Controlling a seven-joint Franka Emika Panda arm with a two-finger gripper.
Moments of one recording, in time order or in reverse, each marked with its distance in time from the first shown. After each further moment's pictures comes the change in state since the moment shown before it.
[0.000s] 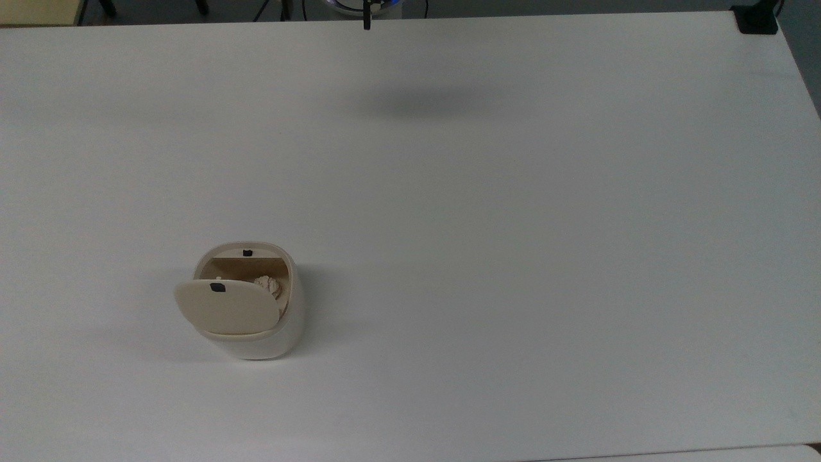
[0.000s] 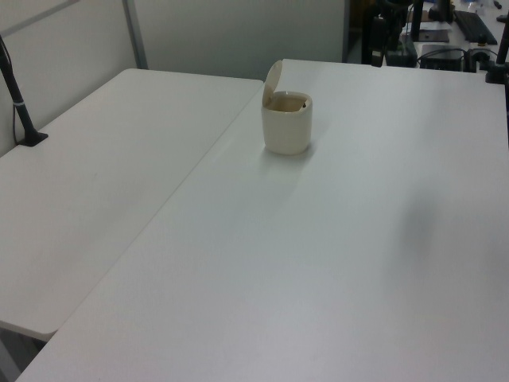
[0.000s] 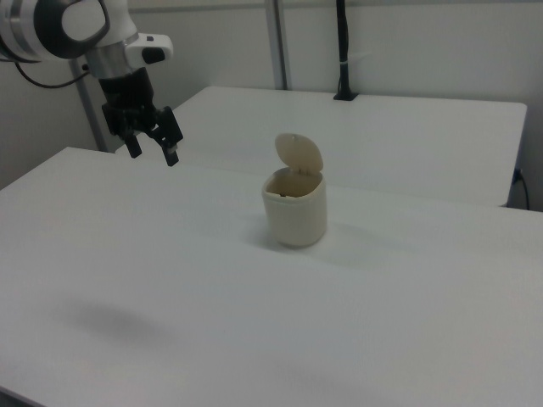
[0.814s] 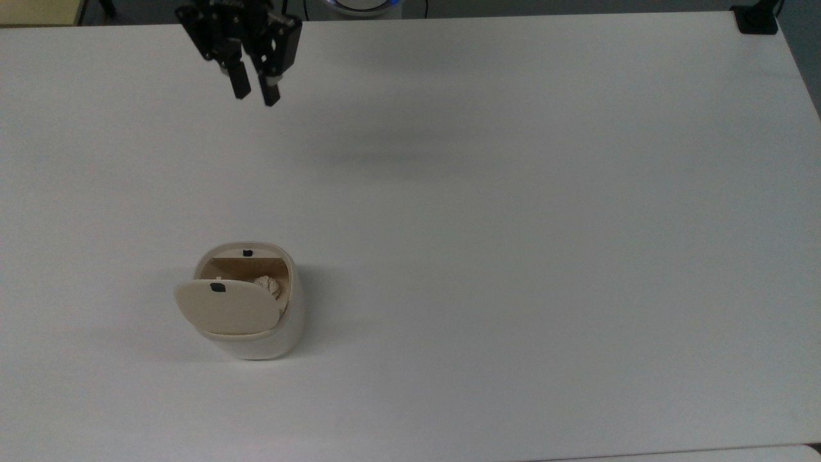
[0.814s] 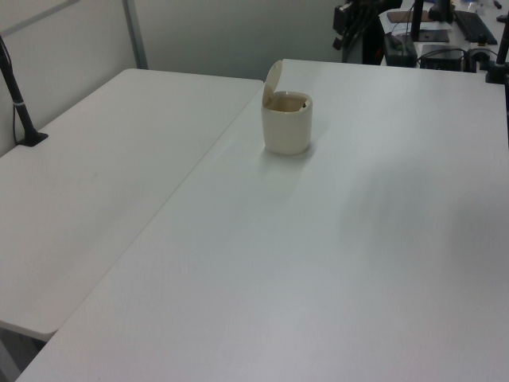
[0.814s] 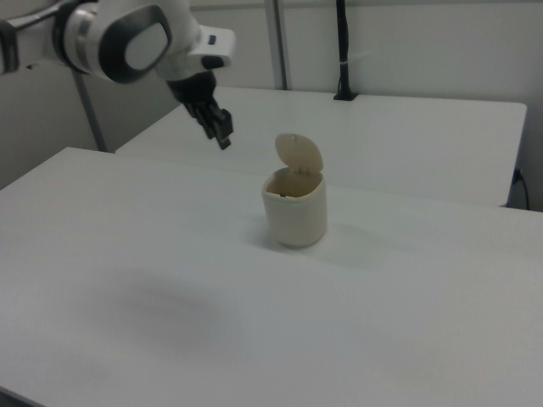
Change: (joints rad) arm -0.072 0.095 -0.085 0.028 0.146 0.345 0.135
